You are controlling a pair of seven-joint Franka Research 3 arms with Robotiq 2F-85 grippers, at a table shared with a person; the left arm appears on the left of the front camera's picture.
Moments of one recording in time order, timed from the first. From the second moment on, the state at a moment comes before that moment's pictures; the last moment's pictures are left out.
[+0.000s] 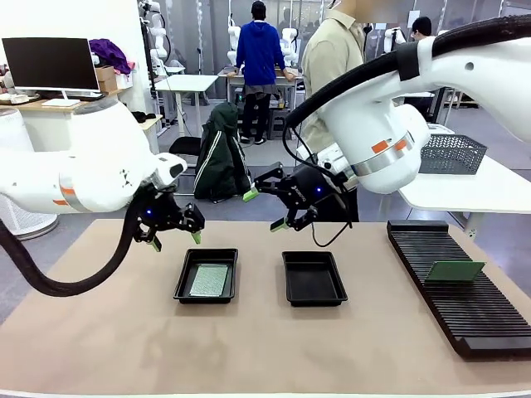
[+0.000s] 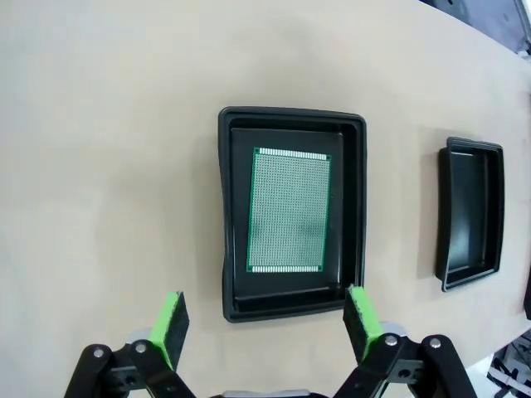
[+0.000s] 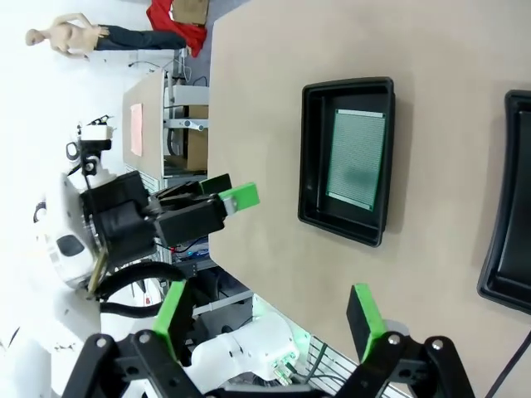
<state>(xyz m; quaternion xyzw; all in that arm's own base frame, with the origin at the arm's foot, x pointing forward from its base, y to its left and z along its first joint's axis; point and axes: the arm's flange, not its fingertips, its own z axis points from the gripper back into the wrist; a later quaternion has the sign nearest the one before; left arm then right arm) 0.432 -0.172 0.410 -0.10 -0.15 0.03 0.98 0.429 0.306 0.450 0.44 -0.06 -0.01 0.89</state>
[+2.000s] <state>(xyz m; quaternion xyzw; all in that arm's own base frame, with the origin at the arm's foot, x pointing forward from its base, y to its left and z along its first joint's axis) 0.486 -0.193 0.309 -0.02 -0.15 0.02 0.99 0.421 0.273 0.442 0.44 -0.05 0.01 0.90</state>
